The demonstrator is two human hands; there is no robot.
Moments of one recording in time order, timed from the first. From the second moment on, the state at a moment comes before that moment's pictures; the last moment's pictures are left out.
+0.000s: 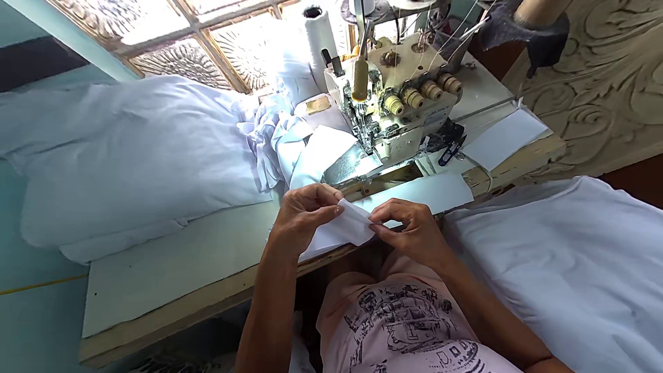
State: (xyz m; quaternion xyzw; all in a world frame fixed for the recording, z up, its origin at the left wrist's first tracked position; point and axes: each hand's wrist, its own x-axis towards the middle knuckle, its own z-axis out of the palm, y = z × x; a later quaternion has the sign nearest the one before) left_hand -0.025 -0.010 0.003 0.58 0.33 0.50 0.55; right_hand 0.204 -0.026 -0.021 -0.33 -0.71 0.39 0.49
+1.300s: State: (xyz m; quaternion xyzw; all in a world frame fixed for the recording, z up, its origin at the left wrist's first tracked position) left_hand 0.046 0.043 -0.005 0.76 0.56 0.32 0.06; right_hand 0.198 0.010 -0.024 -0.55 -0.66 0.21 0.46
